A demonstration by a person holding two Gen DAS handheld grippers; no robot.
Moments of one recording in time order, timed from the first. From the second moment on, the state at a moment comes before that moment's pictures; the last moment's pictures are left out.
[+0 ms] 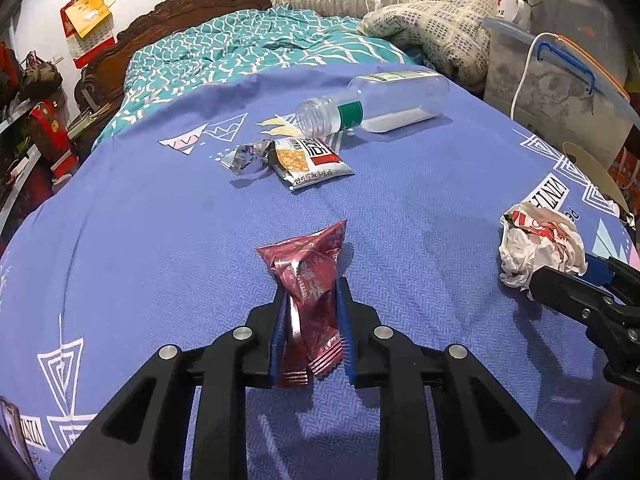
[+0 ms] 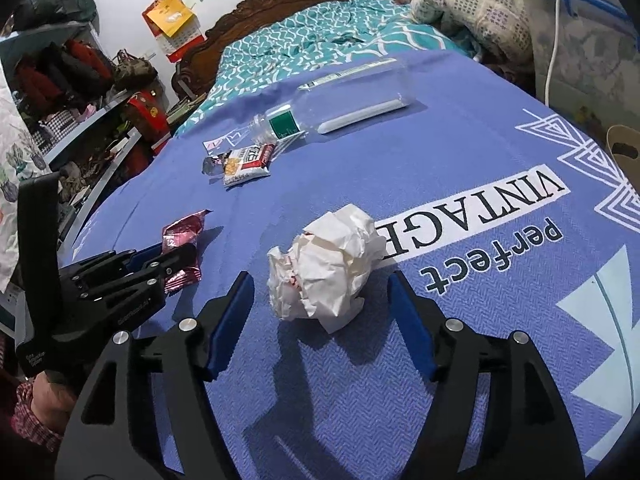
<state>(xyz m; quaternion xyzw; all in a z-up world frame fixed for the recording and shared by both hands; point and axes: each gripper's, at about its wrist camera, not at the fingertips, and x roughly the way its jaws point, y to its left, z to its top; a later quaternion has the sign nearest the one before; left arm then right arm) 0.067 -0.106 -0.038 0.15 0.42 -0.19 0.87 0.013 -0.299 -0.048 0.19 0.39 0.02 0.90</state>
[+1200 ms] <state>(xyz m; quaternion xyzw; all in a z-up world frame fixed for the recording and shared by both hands) 0.063 -0.111 -0.040 0.17 0.42 -0.18 0.88 0.005 -0.291 -0.043 0.17 0.38 0.04 0.91</state>
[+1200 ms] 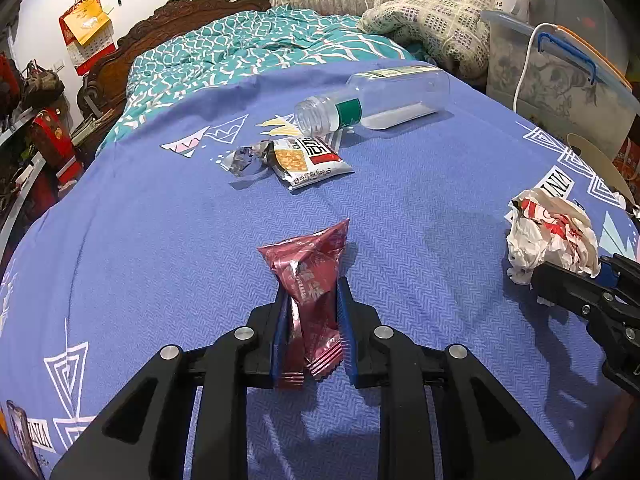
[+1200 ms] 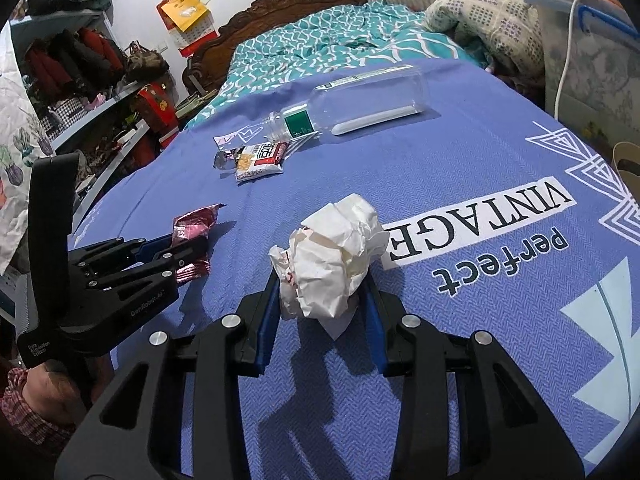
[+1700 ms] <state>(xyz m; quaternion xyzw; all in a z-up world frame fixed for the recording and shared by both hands) 0.011 -0.202 -0.038 0.22 0.40 -0.28 0.84 -0.063 -0.372 -0.034 0.23 0.35 -0.06 0.91</state>
